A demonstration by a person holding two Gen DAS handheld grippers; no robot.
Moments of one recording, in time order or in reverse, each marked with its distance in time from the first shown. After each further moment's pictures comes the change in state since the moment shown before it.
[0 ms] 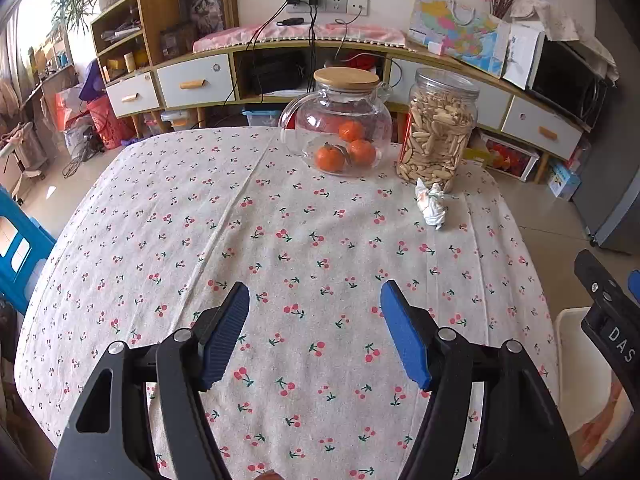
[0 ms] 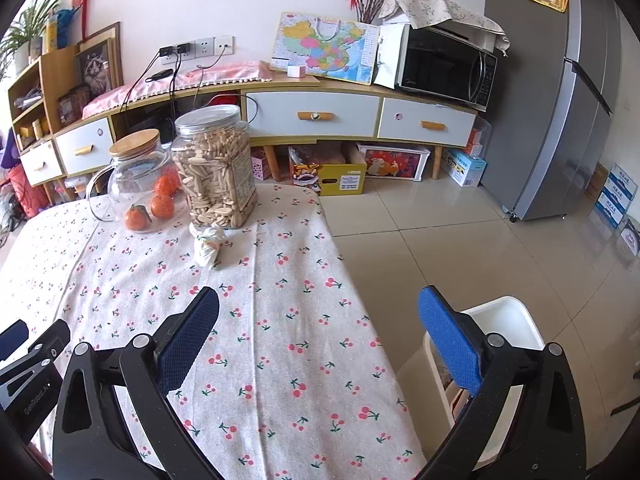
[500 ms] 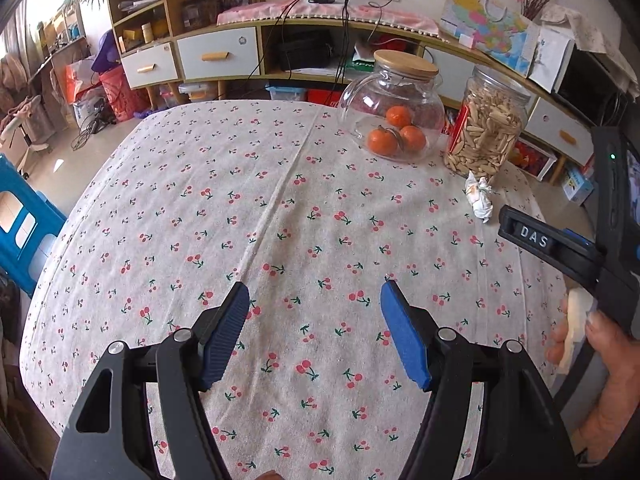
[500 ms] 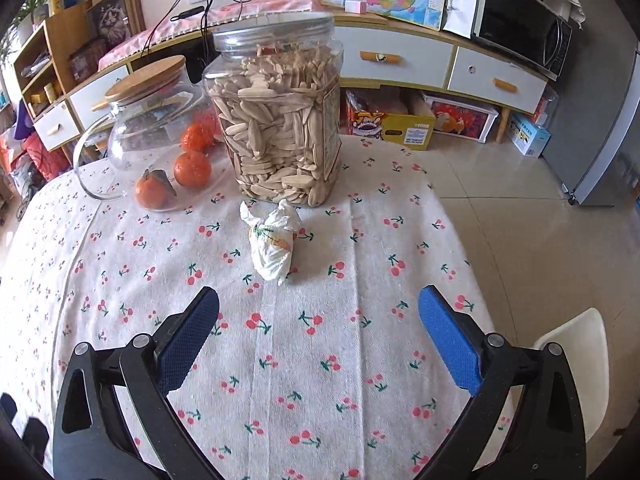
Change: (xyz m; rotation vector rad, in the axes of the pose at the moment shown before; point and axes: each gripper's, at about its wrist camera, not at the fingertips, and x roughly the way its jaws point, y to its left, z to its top) left arm 0.011 0.051 -0.001 -0.052 0.090 0.011; right arm 0.121 0.077 0.029 -0.042 0.223 0.128
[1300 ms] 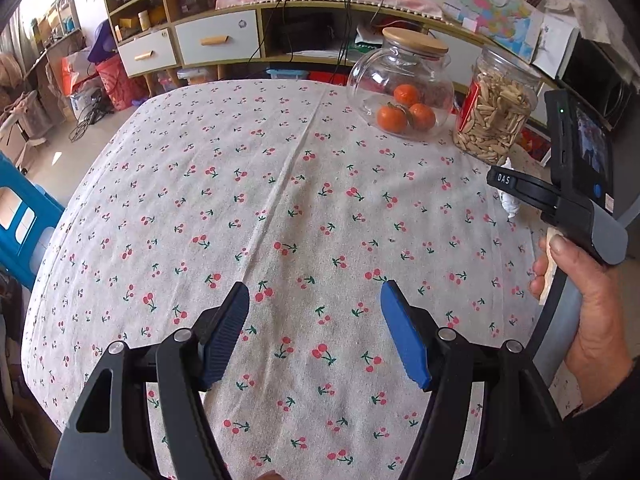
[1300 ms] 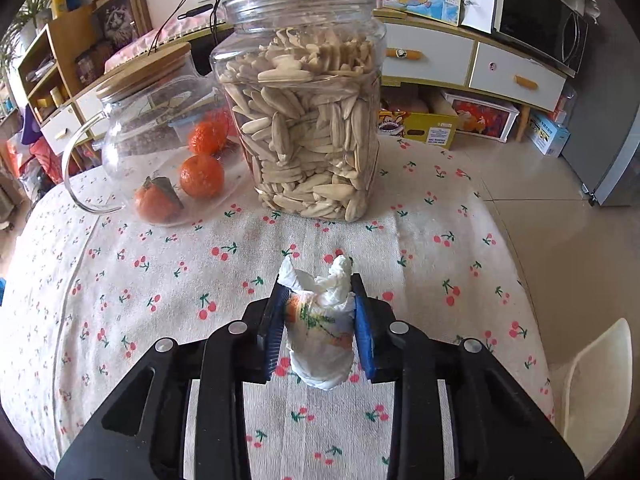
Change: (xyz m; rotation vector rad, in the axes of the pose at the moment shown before) left arm 0.006 0.013 -0.005 0.004 0.045 0.000; right arm 0.006 0.021 -0.004 0.007 -0.025 0.066
